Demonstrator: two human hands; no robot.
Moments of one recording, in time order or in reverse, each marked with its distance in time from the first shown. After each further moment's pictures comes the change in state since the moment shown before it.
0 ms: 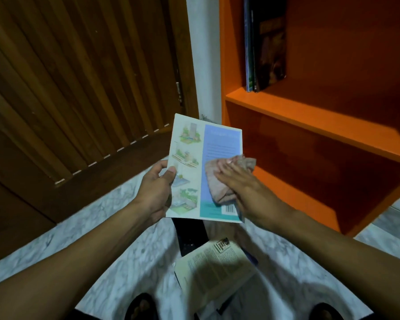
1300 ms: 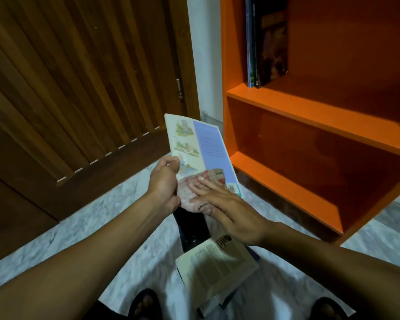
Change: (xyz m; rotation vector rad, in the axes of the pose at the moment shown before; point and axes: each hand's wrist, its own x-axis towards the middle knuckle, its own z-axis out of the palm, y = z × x) left_hand 0.012 -0.002 0.017 -0.244 0.113 -0.007; right_hand -0.005 -0.046 0.031 0.396 -0.042 -0.105
